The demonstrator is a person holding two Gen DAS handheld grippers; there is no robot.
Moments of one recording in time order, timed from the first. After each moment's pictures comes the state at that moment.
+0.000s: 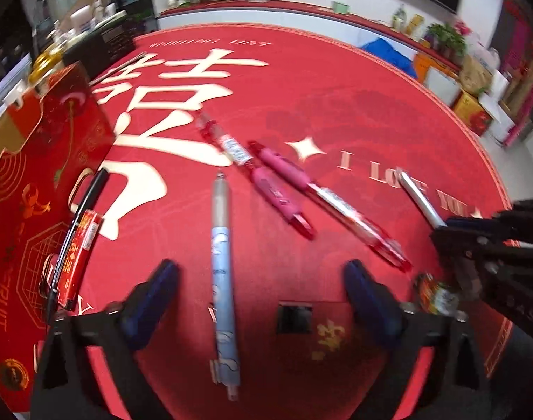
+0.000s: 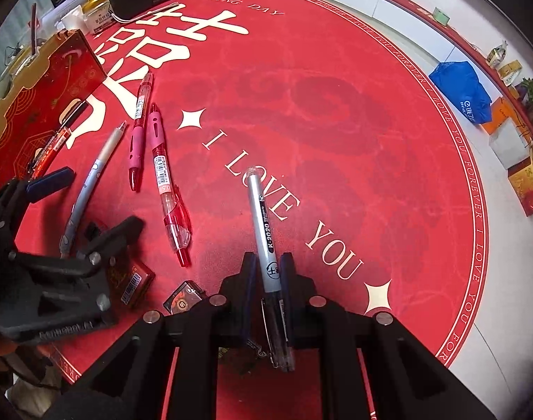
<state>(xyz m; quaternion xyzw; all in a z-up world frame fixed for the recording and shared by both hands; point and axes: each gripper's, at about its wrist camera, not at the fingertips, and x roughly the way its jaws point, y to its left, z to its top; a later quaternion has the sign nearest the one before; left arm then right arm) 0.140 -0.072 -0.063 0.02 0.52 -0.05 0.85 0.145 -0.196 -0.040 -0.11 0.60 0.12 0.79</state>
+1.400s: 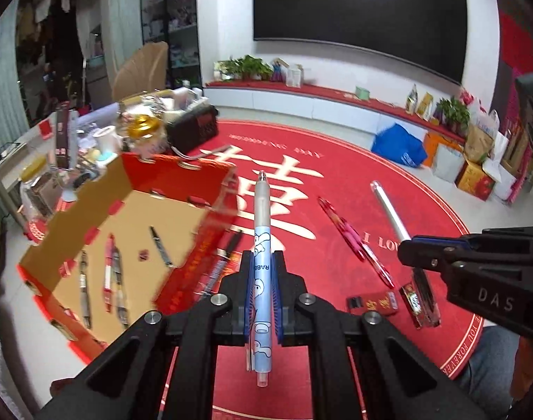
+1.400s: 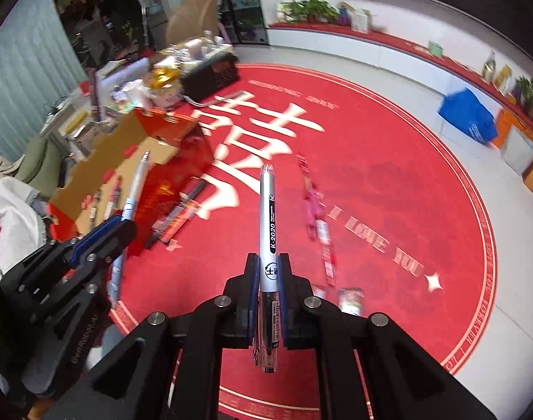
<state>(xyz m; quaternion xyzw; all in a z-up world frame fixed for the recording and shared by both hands) 0.046 0.021 0.063 -0.01 0.36 0.02 0.93 0.077 -0.104 0.075 -0.02 0.48 0.17 0.86</state>
